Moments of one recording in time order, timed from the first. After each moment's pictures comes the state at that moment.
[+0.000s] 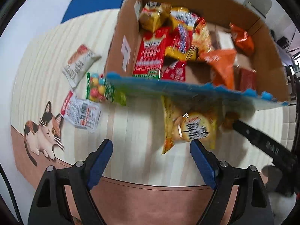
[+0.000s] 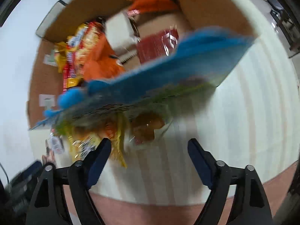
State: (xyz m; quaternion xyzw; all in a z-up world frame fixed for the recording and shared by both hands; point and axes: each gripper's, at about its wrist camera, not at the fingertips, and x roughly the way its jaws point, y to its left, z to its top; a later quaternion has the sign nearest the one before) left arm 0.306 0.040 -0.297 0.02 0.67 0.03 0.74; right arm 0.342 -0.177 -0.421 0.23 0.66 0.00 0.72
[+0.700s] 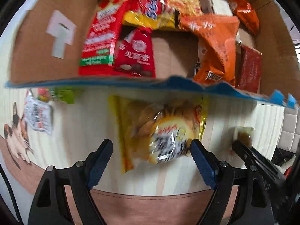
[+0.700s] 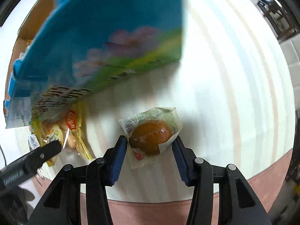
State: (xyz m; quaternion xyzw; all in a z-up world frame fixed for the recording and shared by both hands) left arm 0.329 -0.012 -0.364 -0.01 0.74 -0.01 0.67; right arm 0.301 -0.207 -0.448 0.22 0.69 -0.05 0.69
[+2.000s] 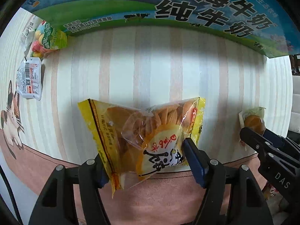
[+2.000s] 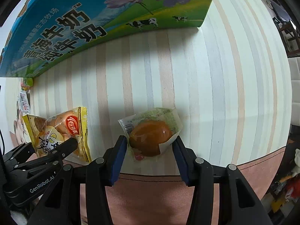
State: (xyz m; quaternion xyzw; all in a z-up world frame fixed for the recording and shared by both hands) left arm 0.245 -0.025 -0.388 0.02 0.75 -0.02 0.66; right arm 0.292 -0.152 -0.464 0.12 0.73 0.00 0.67
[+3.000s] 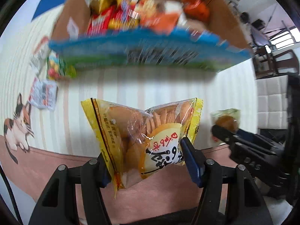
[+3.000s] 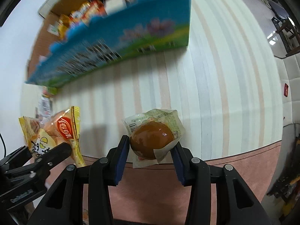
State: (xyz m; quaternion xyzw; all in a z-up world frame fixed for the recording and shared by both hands) left arm 0.244 -0.032 -0.284 -0.01 0.69 -0.09 0.72; right arm 0.270 -0.182 -0.387 0.18 0.67 0.03 0.72
